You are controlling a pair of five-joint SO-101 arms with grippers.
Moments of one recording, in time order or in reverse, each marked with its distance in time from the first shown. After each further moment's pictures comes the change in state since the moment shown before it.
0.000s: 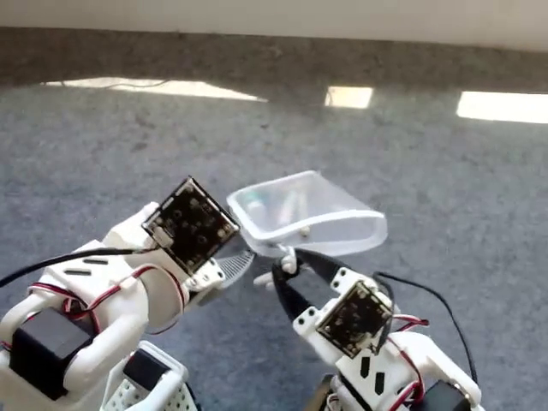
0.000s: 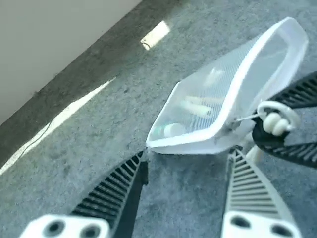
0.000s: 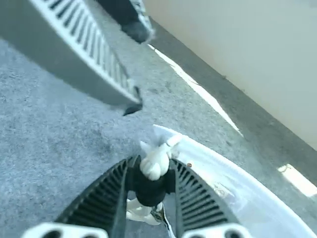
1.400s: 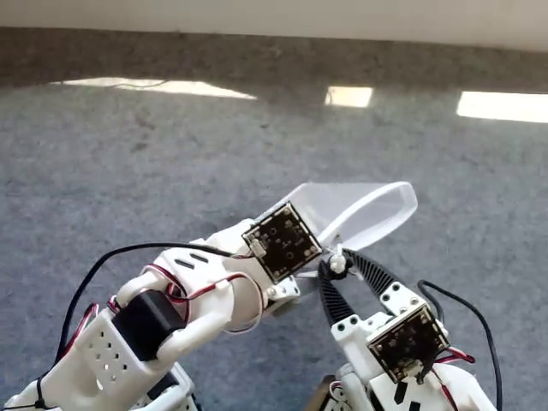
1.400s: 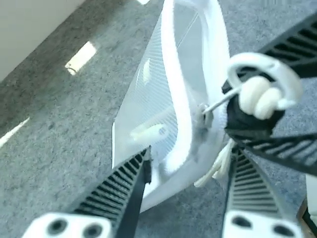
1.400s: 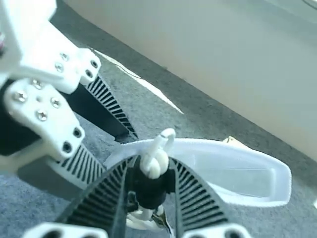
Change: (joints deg) left arm 16.6 0.7 25.3 -28.3 8.9; right arm 11.6 -0.2 -11.5 11.0 -1.1
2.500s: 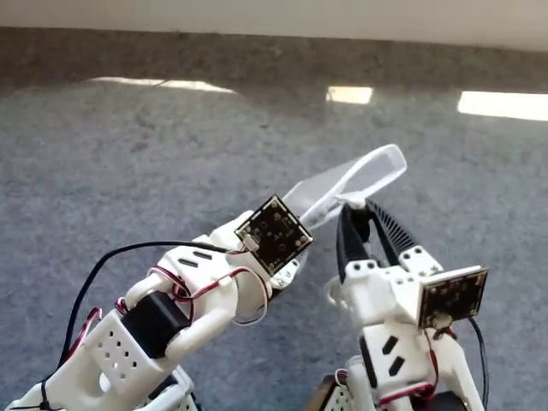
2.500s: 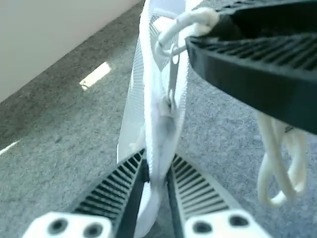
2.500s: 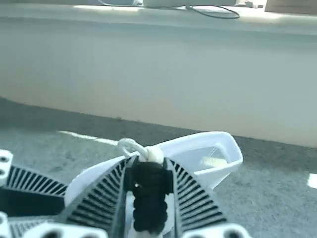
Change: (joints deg) left arm -3.4 -0.7 7.3 -11.7 3.4; right arm 14.7 0.2 12.5 -24.7 -18.3
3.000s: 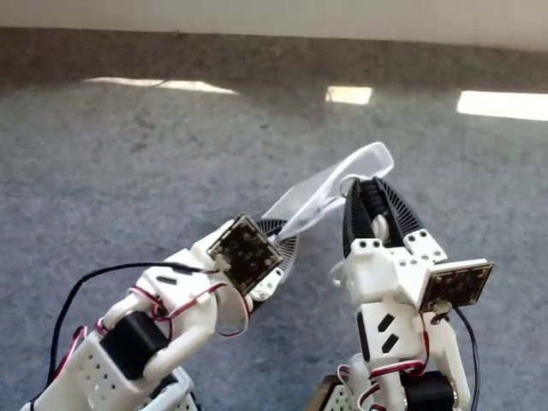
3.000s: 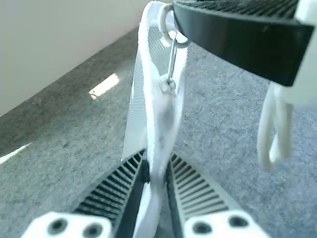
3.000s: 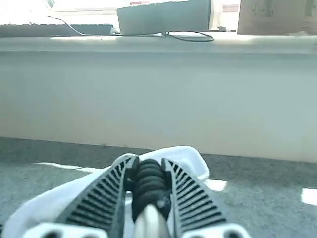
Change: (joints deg) left arm -0.9 -13.7 6.9 0.6 0.1; right arm 5.2 0.0 7.6 -12.9 -1.8
